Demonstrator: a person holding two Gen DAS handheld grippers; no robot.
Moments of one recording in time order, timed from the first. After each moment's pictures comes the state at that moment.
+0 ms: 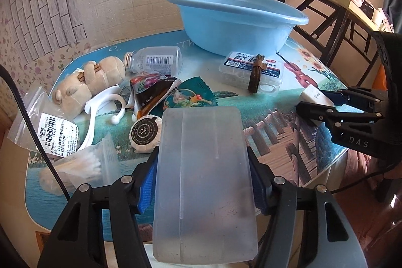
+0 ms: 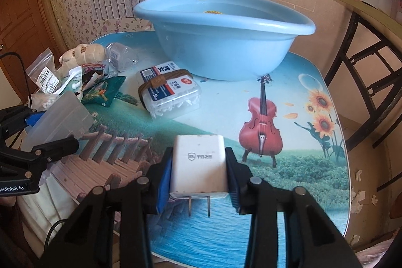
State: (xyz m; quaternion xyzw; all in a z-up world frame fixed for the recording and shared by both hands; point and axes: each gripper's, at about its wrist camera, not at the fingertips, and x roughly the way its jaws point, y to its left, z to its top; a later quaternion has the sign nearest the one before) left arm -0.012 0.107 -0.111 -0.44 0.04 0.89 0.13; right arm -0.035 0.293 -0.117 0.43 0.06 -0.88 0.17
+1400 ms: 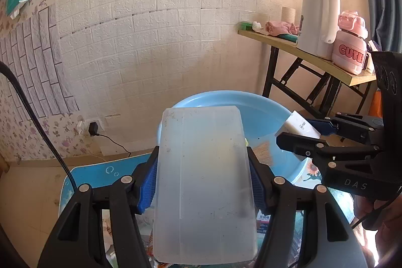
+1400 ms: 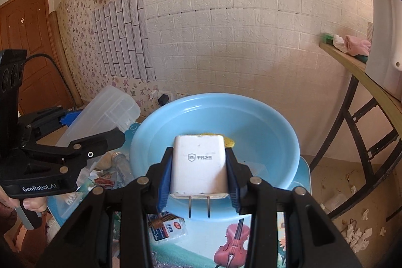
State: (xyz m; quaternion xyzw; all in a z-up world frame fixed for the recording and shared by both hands) left arm -0.130 0.139 0.007 -0.30 0.05 0.94 0.17; right arm -0.127 0.293 -0.007 0.31 0.03 -0.93 0.20
